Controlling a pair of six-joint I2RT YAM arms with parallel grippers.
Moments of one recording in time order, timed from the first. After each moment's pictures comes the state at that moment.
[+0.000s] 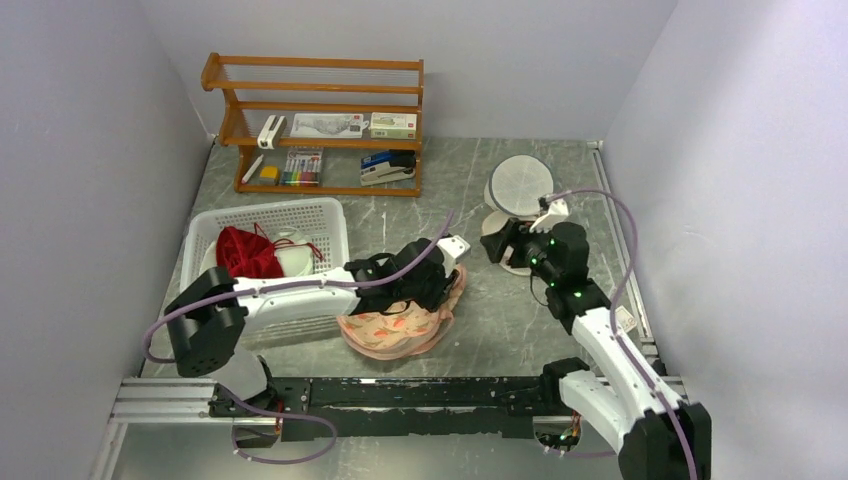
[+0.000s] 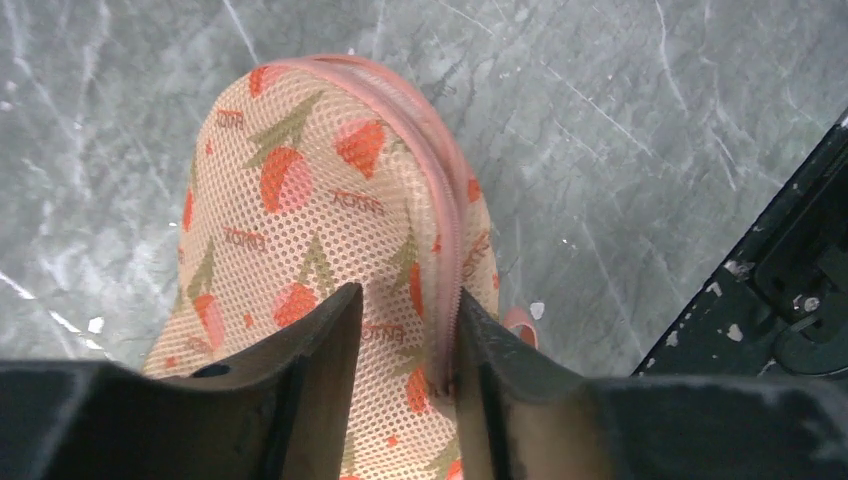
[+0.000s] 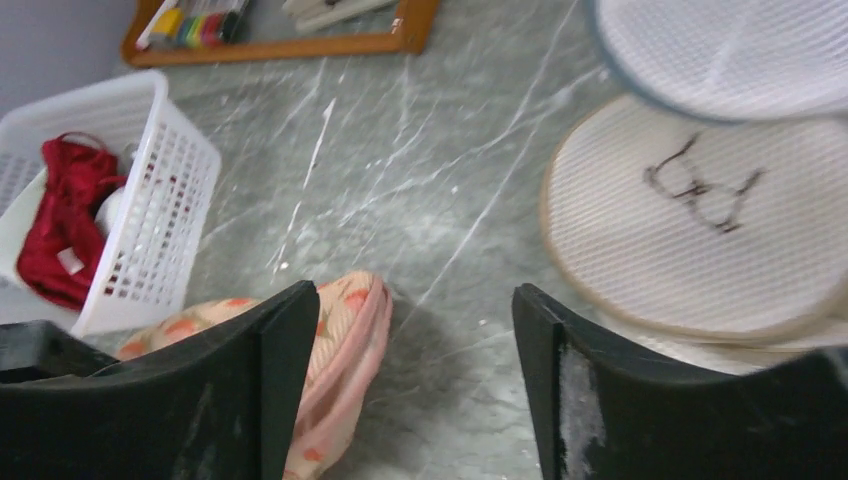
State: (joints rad) left arm -1.10 1.56 1.02 -0.16 -0.12 -0.23; right arm 0.23 0.90 0.48 0.08 -0.26 0.39
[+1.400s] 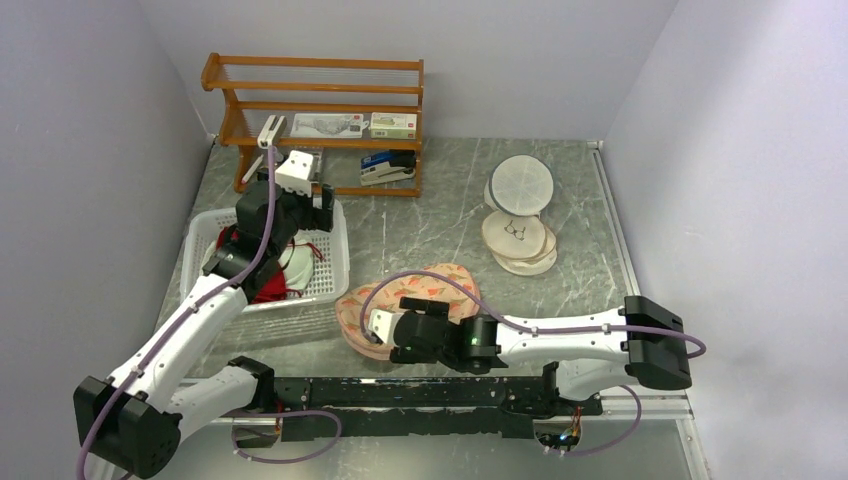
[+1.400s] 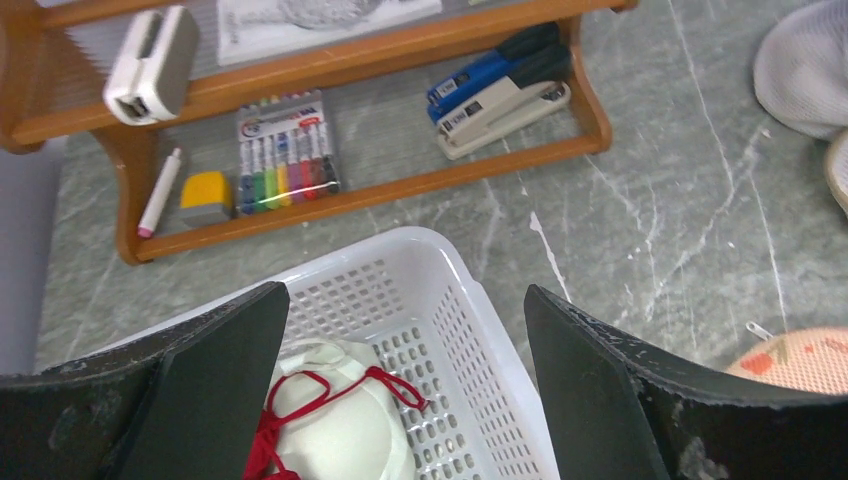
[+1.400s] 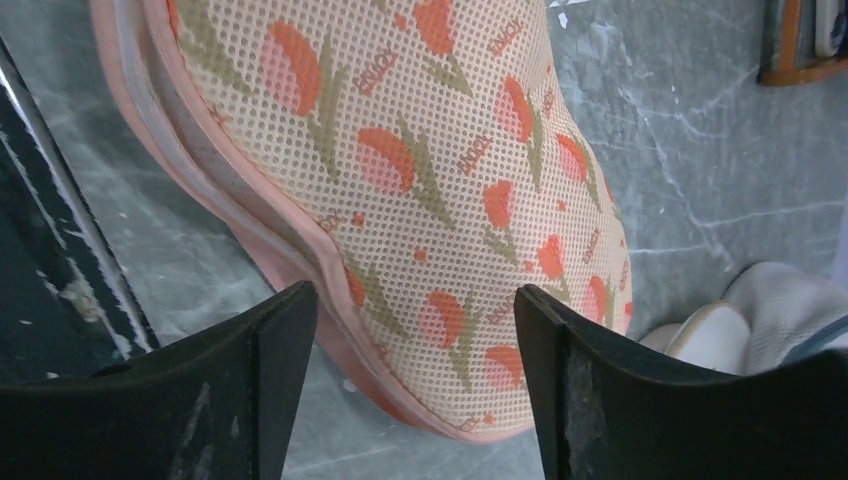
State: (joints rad) left arm -0.39 1.01 0.85 -0.09 -0.16 0.05; right arm 1.41 1.31 0.79 -0.36 0.45 -0.24
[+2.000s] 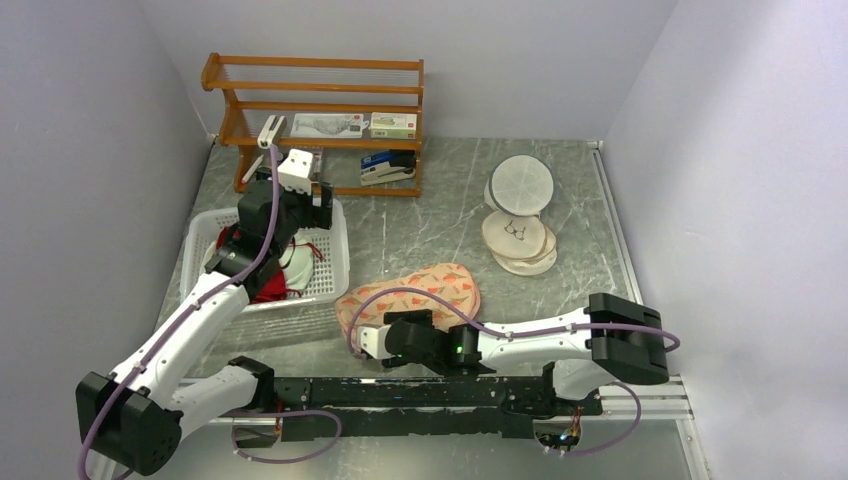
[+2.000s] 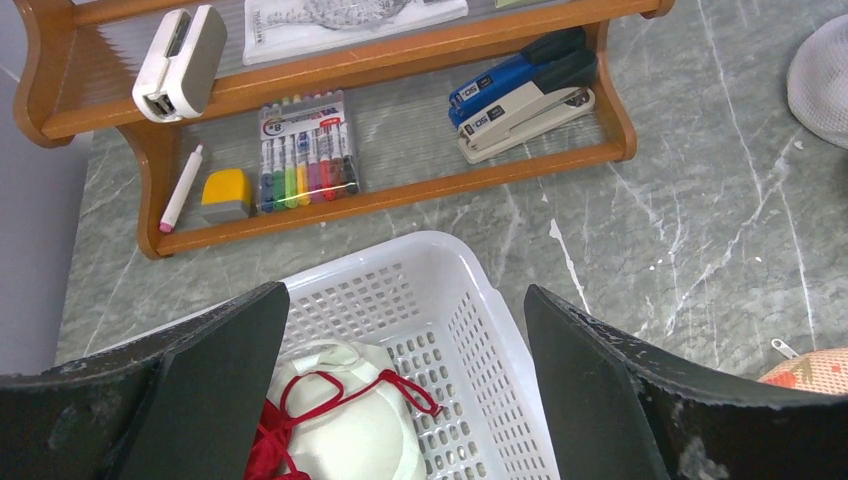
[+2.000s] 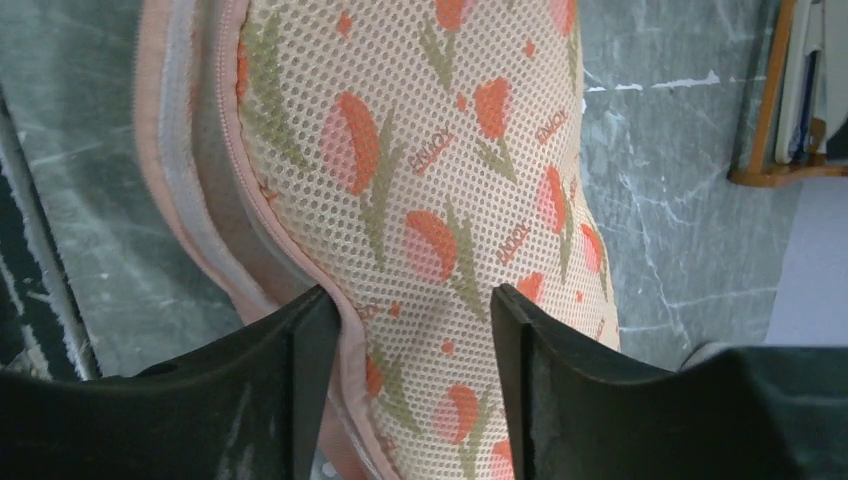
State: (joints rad) left arm -0.39 1.02 0.85 -0.07 -0.22 0.06; right arm 1.43 1.43 0.71 -0.11 0.43 -0.45
